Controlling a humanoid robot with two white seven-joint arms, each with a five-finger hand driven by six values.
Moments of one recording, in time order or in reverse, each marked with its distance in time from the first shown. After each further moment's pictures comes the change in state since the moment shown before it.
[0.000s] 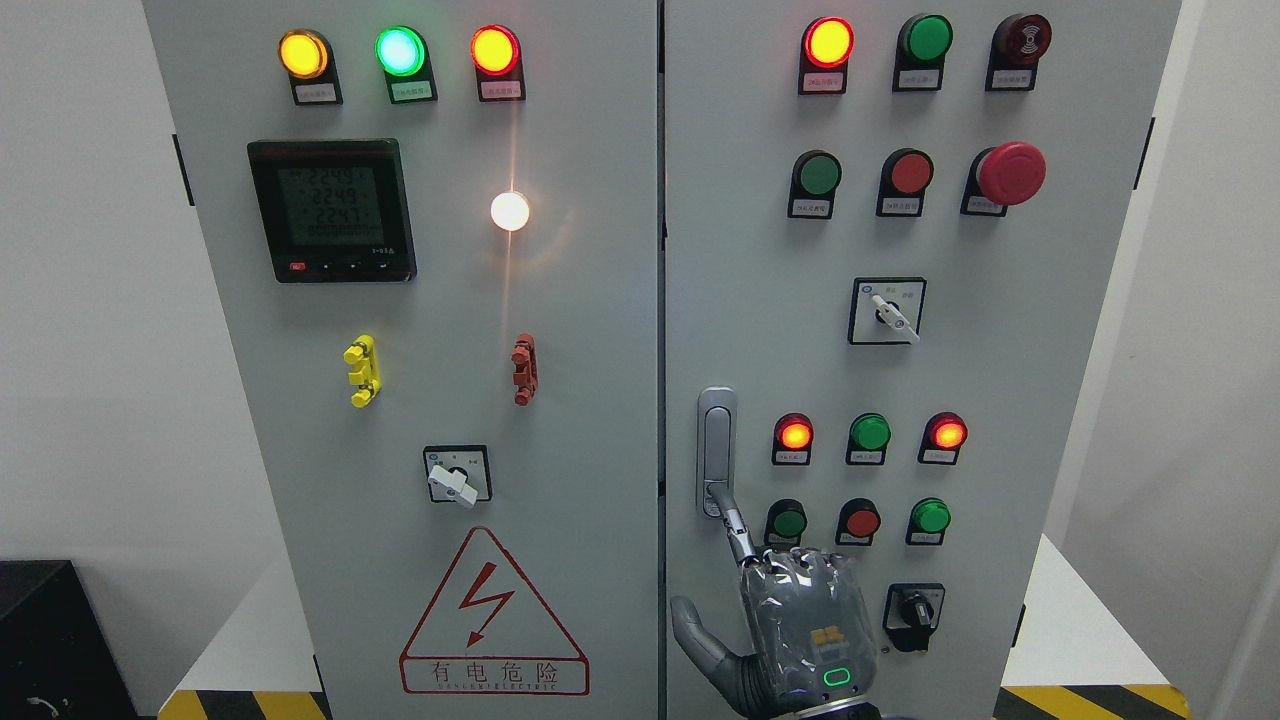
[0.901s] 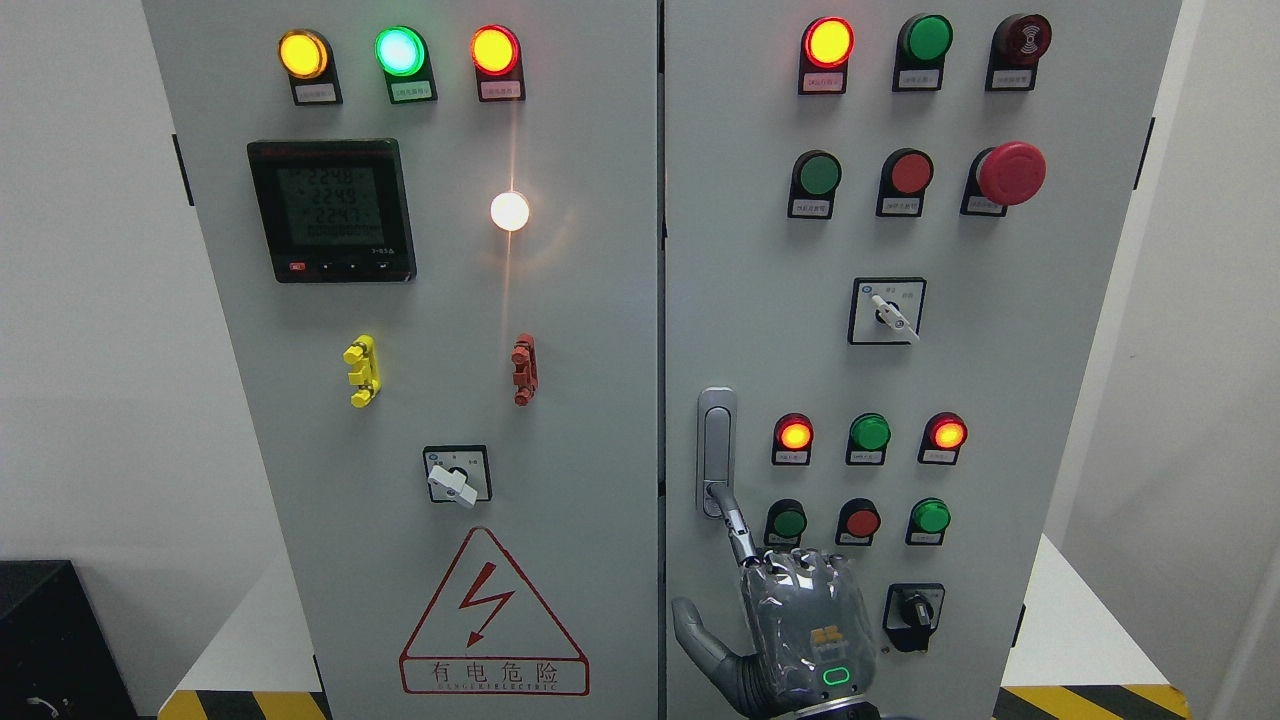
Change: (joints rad) left arm 0.000 0.000 0.000 0.000 0.000 0.000 0.000; right arm -0.002 0.002 -0.002 0.016 0.001 0.002 0.002
